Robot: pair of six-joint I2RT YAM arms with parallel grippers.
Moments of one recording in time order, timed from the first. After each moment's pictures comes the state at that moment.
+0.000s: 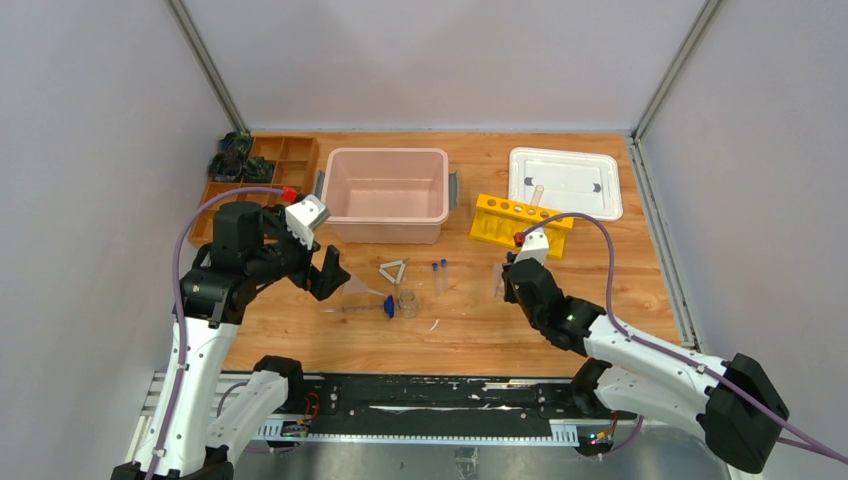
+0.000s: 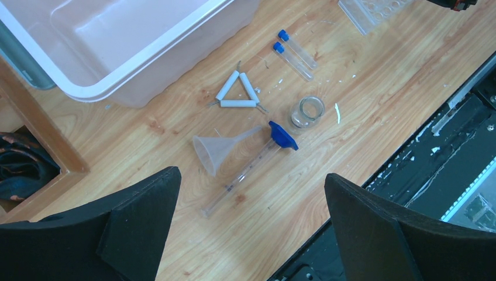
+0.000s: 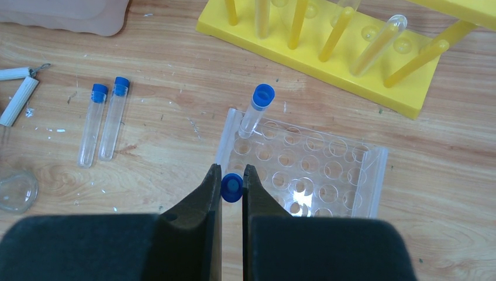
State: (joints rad) left arm -0.15 0.78 1.07 -0.95 0.54 0.28; right arm 0.82 0.92 0.44 -0.08 0.55 0.37
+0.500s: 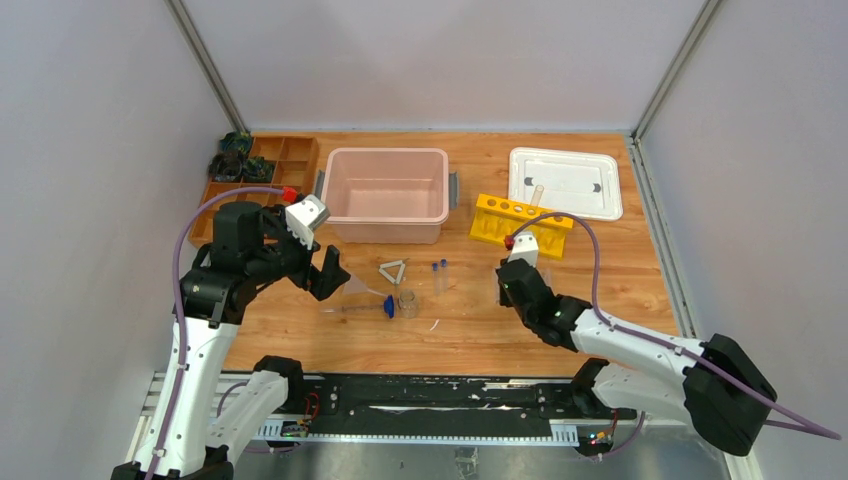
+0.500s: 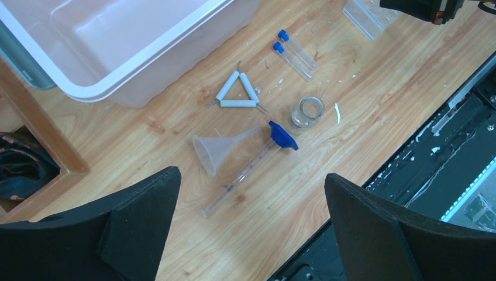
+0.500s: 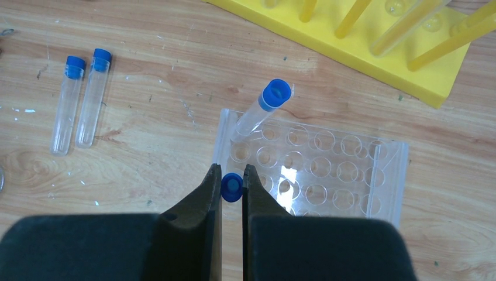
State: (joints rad) left arm -0.15 0.78 1.07 -0.95 0.54 0.28; right arm 0.82 1.03 0.43 -0.04 0.53 0.38
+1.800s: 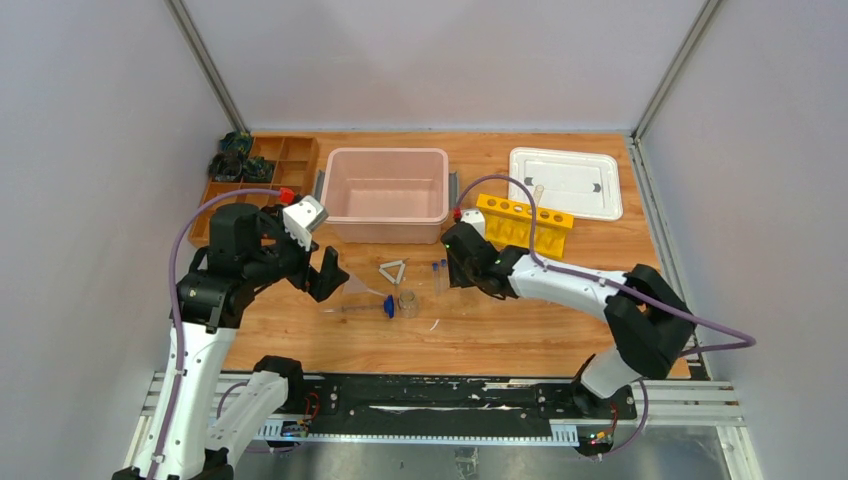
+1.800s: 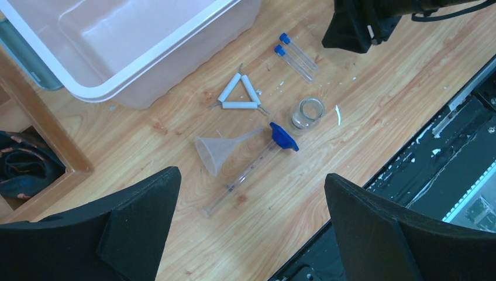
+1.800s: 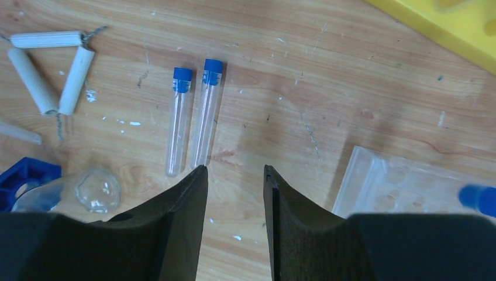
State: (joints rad) left arm -0.15 0.76 1.08 -0.95 0.53 0.28; right arm 0.86 1.51 0.93 -0.32 0.32 0.54
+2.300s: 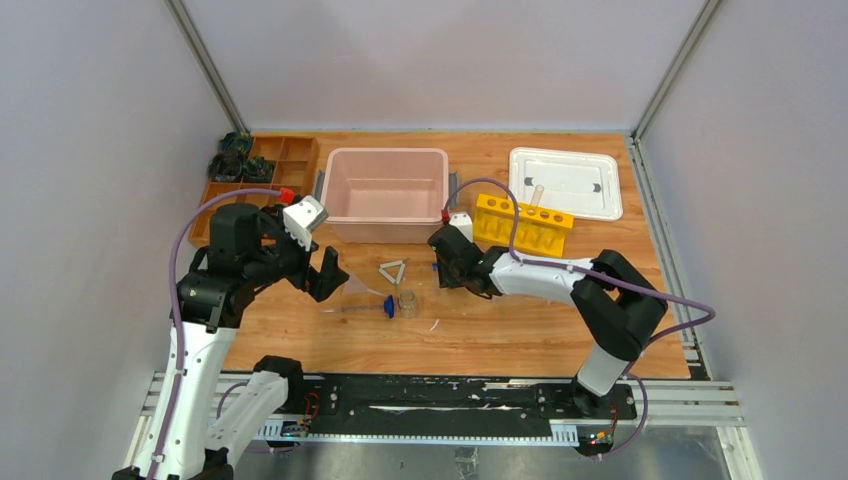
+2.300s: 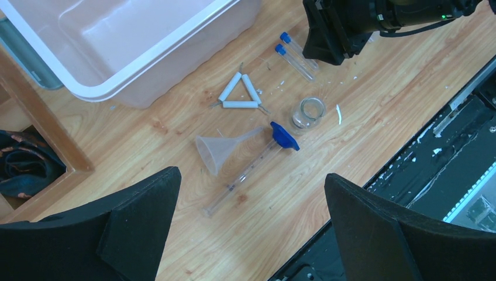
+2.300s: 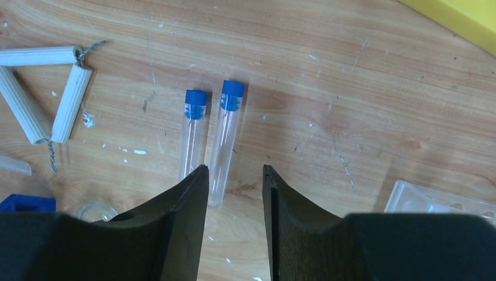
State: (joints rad) left arm -0.15 0.76 1.08 -0.95 0.53 0.28; right arm 0.88 1.67 0.96 -0.21 0.32 0.57
